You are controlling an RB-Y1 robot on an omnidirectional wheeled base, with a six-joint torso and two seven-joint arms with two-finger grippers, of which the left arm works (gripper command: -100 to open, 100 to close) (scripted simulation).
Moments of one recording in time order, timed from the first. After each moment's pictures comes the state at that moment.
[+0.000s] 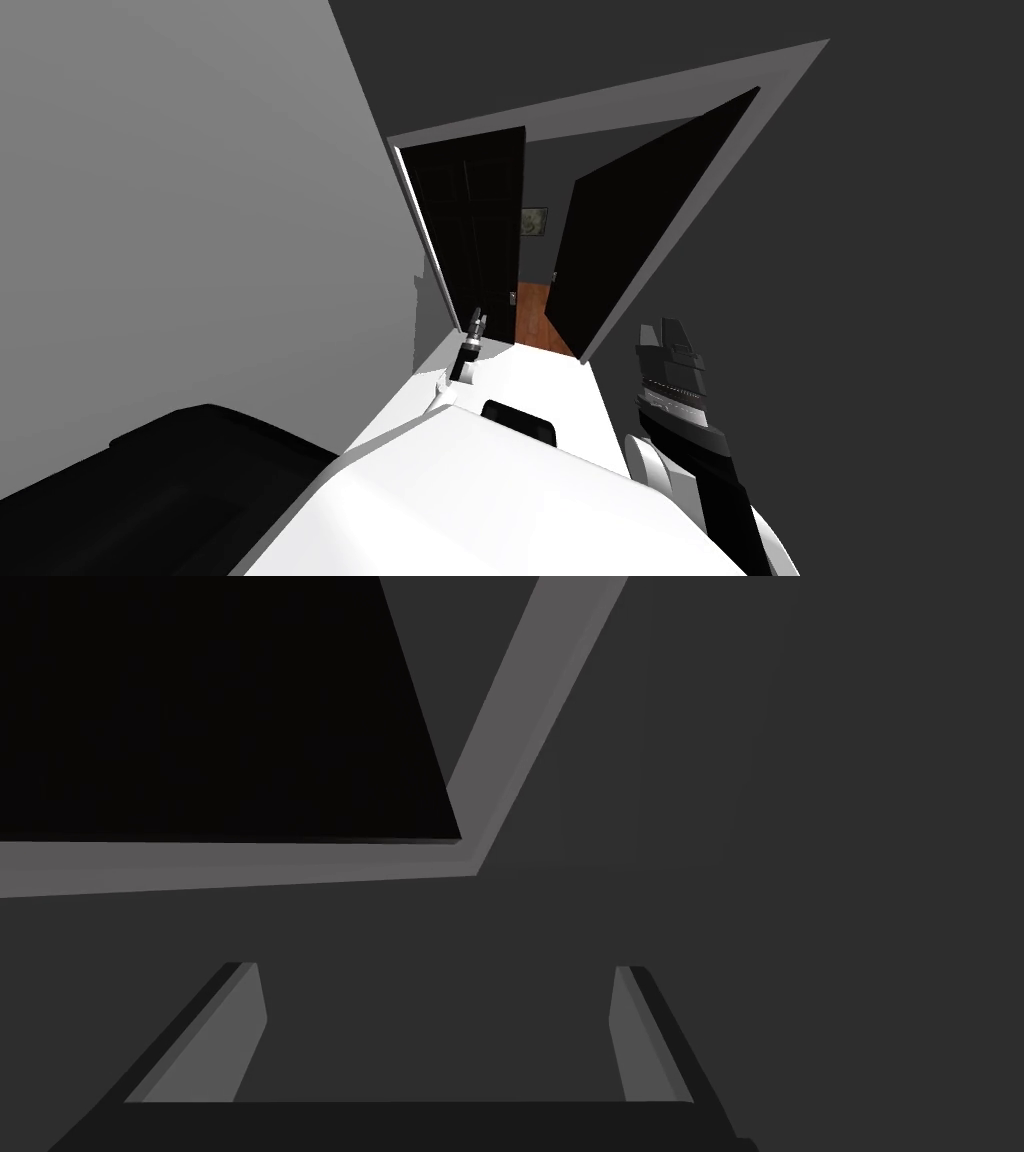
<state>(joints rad) 0.09 0.08 0.01 -1.35 0.14 -0.73 0.01</state>
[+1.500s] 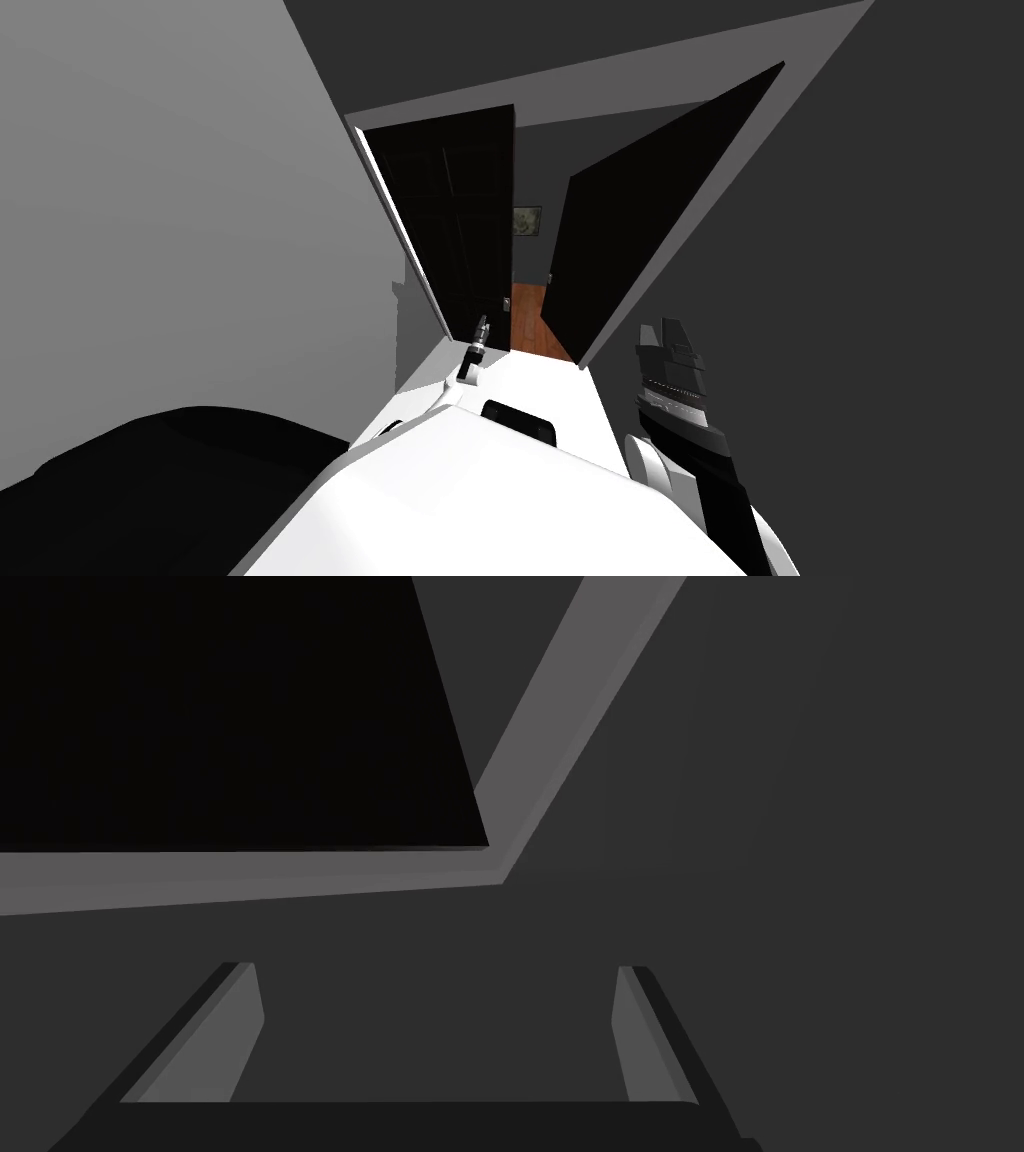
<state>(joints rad) -0.05 0.09 0.01 -0.99 0.19 -0.77 -0.04</state>
